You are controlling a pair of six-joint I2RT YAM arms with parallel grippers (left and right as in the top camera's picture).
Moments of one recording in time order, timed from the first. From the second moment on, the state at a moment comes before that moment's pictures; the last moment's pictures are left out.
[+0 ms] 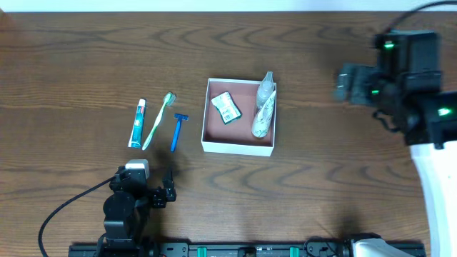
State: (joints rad) left arm -0.05 0.01 0.16 -0.63 0.04 -0.12; right arm 0.08 1.35 1.61 -1.16 0.07 0.32
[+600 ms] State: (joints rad) left arm -0.05 0.11 0.30 -0.46 0.01 -0.15; right arm -0.03 1.35 1.61 -1.22 0.01 0.44
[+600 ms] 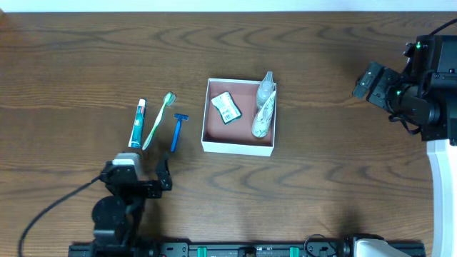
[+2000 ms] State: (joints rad) left arm 0.11 1.67 1.02 -0.49 -0.04 -0.04; right arm -0.03 1.35 1.60 -1.22 0.00 0.45
